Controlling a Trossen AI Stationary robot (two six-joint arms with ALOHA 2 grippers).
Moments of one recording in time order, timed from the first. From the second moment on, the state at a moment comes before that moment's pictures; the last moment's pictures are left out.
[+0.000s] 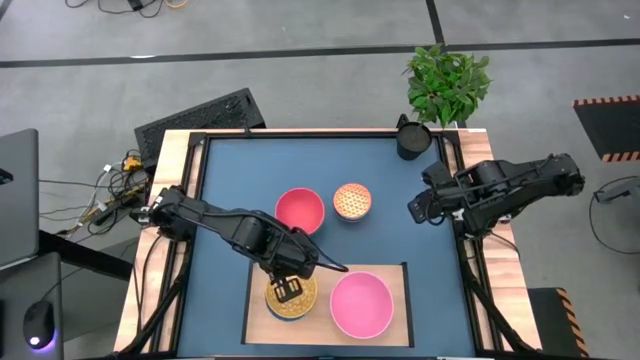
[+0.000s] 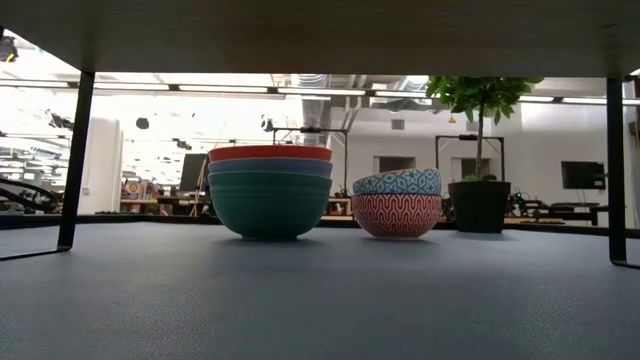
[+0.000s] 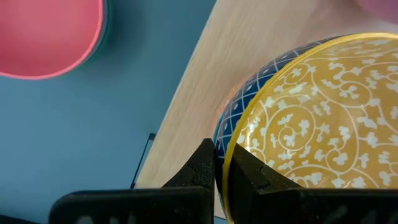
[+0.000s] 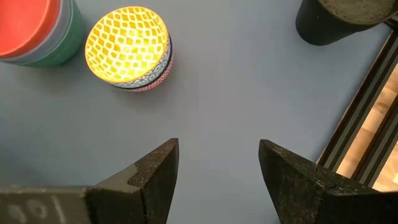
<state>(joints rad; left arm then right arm) -0.38 1.93 2.15 -1.53 0.02 -0.84 0.24 1.12 1.29 -1.51 0.44 1.19</state>
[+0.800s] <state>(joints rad) -0.40 1.93 2.15 -1.54 0.02 -0.91 0.21 1.12 1.29 -1.51 0.44 1.17</state>
